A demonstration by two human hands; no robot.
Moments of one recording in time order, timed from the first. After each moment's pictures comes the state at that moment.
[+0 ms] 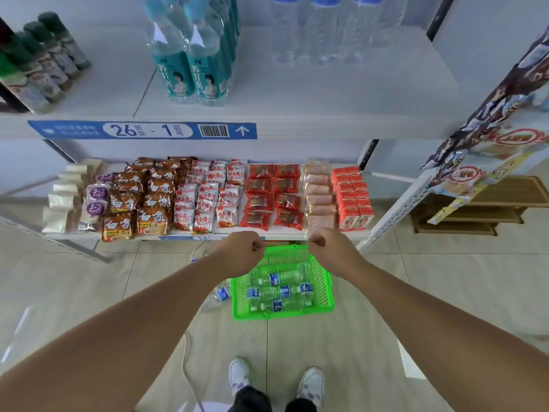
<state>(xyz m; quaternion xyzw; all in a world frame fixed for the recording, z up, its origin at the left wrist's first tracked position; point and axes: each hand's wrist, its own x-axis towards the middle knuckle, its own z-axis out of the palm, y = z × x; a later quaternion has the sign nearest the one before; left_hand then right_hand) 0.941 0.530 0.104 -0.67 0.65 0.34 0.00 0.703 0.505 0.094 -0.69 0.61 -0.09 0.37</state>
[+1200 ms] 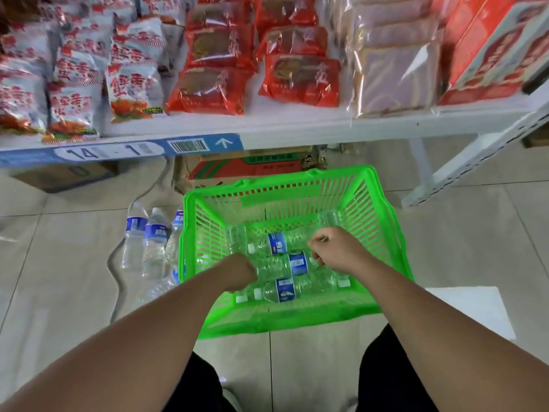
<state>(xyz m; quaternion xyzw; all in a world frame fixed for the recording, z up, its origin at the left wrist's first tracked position) 0.954 0.479 -0.541 -0.68 0.55 0.46 0.16 0.715 0.448 -0.495 -0.57 0.64 -0.01 0.52</state>
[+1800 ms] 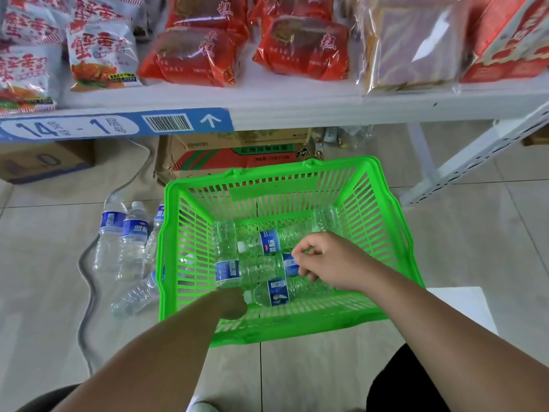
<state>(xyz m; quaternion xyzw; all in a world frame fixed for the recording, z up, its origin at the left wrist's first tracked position) 0.959 0.516 -0.659 -0.67 0.49 0.47 0.30 0.725 0.461 -0.487 -0.62 0.56 0.00 0.55</state>
